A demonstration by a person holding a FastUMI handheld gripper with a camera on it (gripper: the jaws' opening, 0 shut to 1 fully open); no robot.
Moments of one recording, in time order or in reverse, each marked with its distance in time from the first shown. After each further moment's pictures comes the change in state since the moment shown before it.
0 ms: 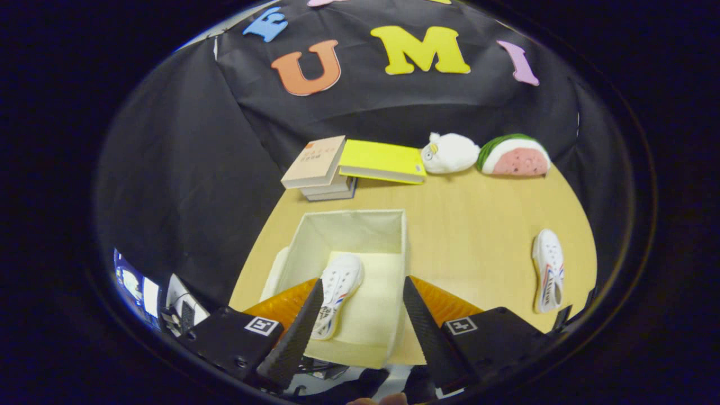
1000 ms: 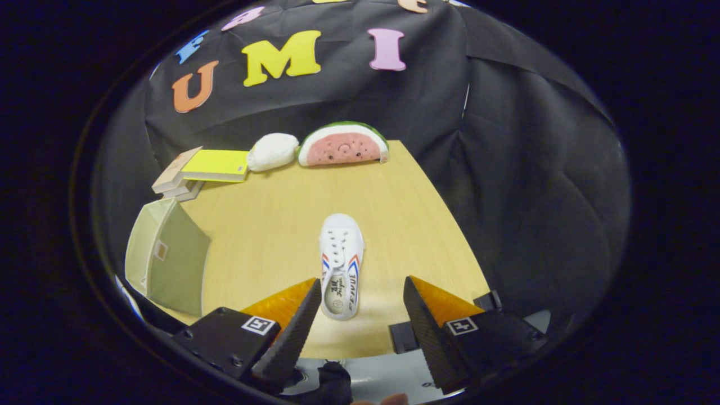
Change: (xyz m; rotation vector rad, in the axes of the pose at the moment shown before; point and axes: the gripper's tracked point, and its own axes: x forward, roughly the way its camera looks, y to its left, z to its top) arm -0.065 -0.378 -0.094 0.169 0.013 -0.390
